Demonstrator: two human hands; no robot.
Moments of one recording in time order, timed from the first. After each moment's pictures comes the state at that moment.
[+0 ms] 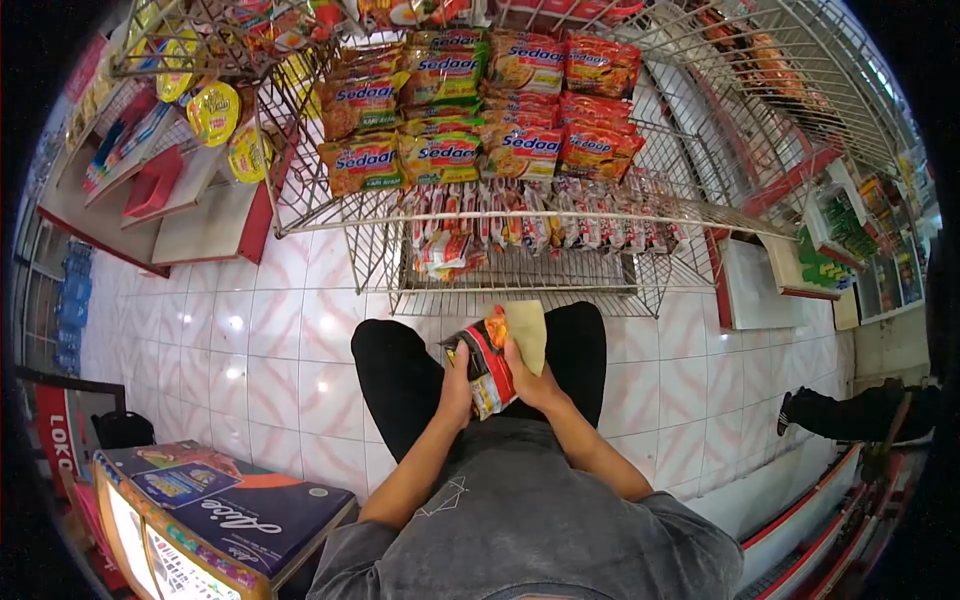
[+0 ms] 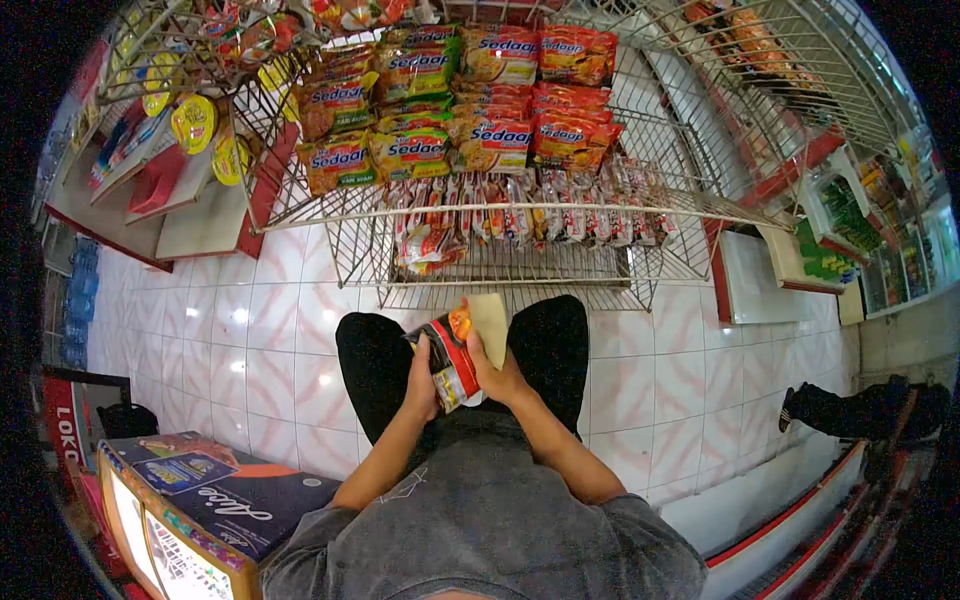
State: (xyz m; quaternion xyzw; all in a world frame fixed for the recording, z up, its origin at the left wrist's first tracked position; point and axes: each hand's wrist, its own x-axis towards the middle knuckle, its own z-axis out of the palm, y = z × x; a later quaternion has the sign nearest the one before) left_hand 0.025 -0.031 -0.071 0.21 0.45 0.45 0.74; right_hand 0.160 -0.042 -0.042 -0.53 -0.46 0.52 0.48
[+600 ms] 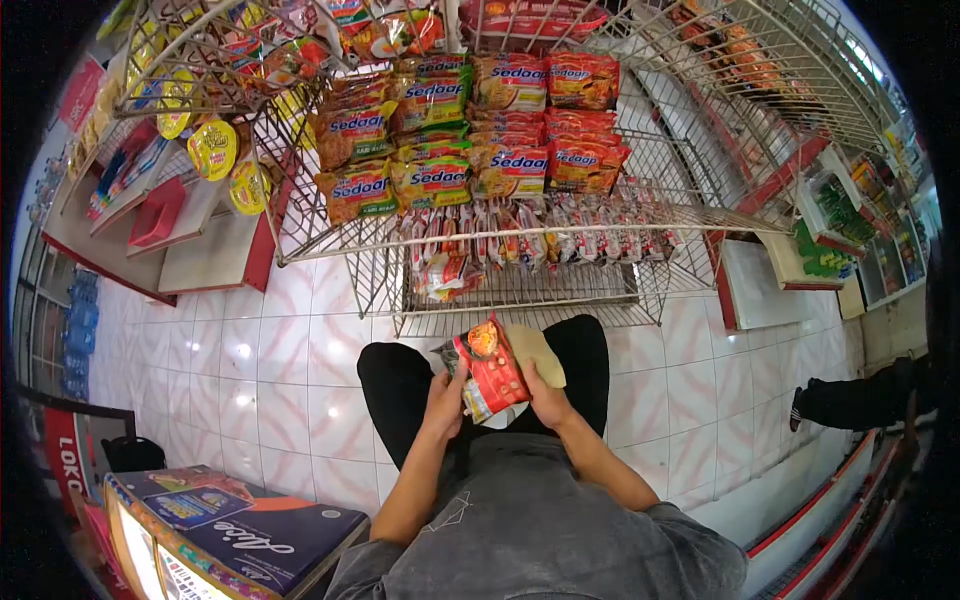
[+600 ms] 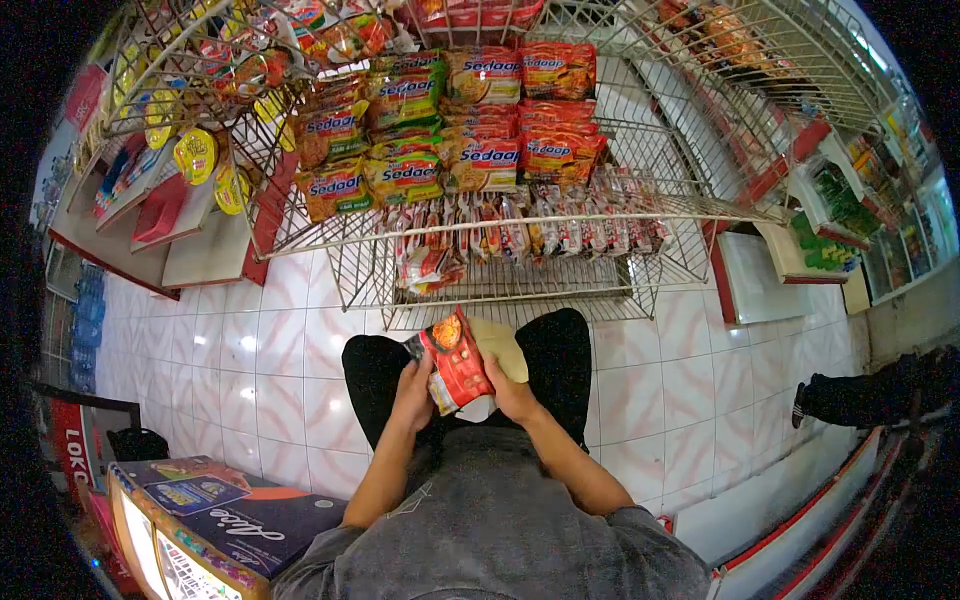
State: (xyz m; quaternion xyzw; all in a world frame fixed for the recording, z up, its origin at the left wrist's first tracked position) left_hand -0.005 -0.021 -0.068 0.26 0.46 0.39 0.75; right_hand 0.171 -0.061 -0.036 -0.51 -0.37 0.58 0.51
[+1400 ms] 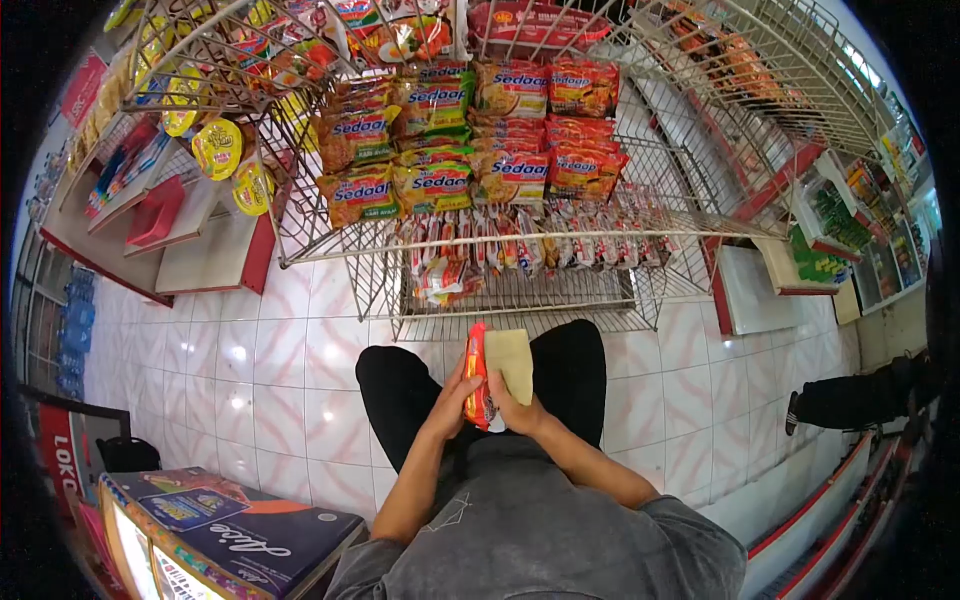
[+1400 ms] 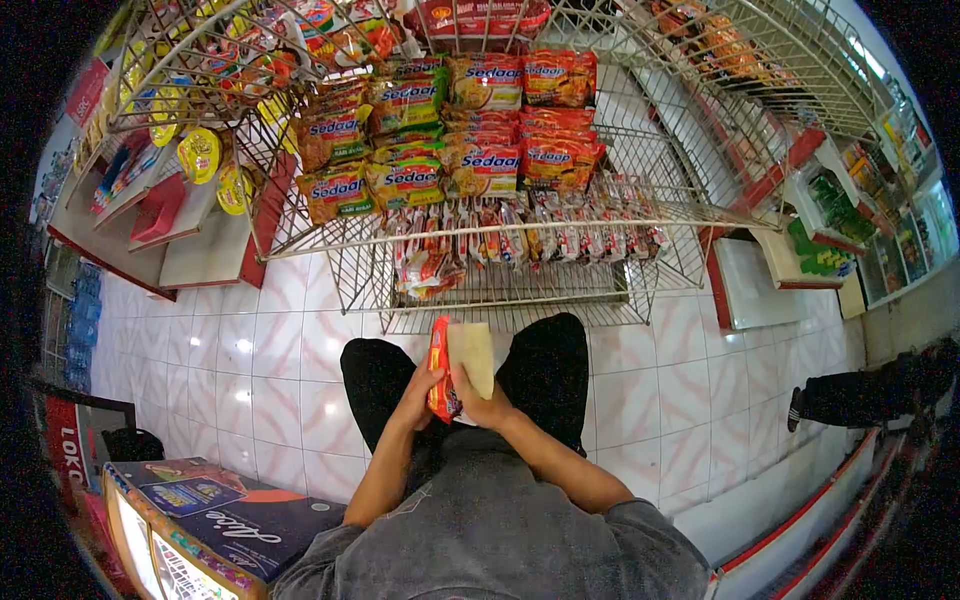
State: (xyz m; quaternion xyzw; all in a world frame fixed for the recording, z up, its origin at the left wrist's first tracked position) left_hand 0.000 -0.016 -0.042 0.31 0.29 0.37 0.83; right_hand 0.142 -0.051 -0.042 -0.52 -0.50 0.52 0.46
